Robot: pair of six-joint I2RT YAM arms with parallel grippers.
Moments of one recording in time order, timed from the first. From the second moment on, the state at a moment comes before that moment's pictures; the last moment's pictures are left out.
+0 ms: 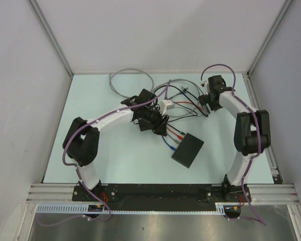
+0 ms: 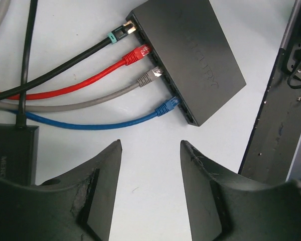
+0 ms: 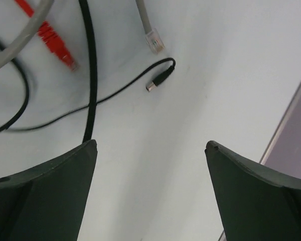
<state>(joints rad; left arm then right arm) -0.64 1.80 1.34 -0.52 0.65 0.19 0.13 1.91 1.41 -0.55 0.25 -0.32</state>
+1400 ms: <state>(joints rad) -0.83 1.96 1.22 -0.39 0.64 0.29 0.20 1.60 1.02 -0.82 -0.09 -0.11</state>
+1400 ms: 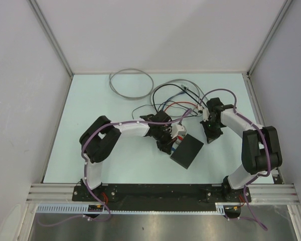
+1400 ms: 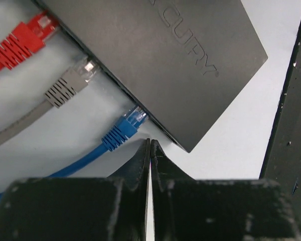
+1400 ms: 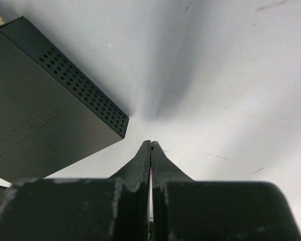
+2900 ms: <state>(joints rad) -0.72 2.05 1.73 -0.61 0.63 0.42 0.10 1.67 1.29 -0.99 -0.38 -0.32</state>
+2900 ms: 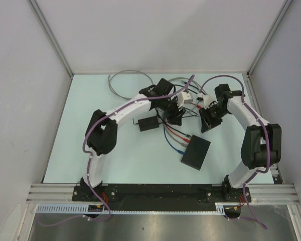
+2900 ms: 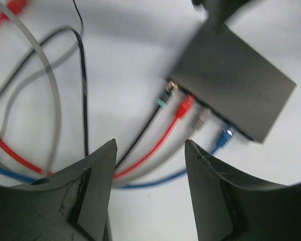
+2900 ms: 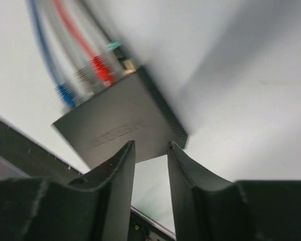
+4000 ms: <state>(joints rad) -0.71 2.52 2.09 -0.58 0.89 0.16 0.16 1.45 0.89 -0.92 -0.61 -0.76</state>
